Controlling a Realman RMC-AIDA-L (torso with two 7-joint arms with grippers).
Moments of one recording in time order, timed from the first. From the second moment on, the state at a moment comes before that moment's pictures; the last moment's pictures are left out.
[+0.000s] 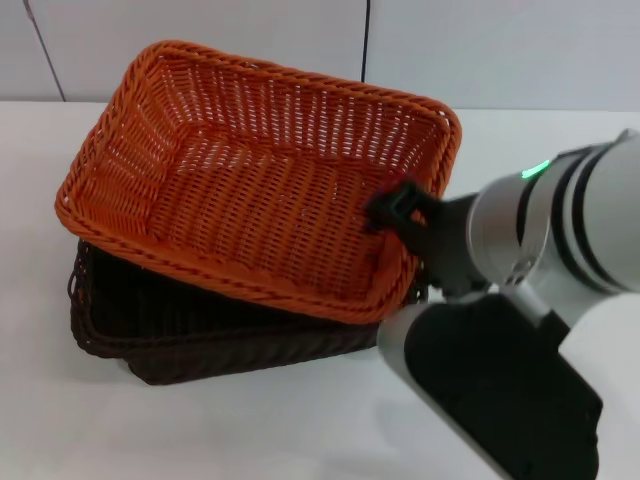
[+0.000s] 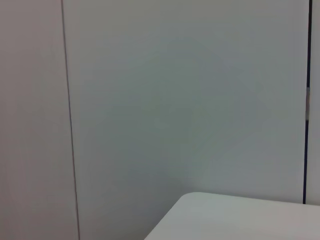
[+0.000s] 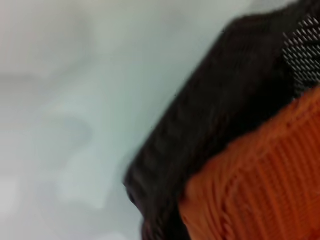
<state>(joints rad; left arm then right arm) -0.30 -2.07 -1.27 -0.30 2.18 0.91 0.17 0.62 2.05 1.08 2.04 -2.92 1.63 -1.42</state>
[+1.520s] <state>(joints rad) -0.31 -2.06 -1.27 -0.26 2.19 0.91 0.16 0.65 2.08 0.86 2.04 -2.92 1.57 -1.25</state>
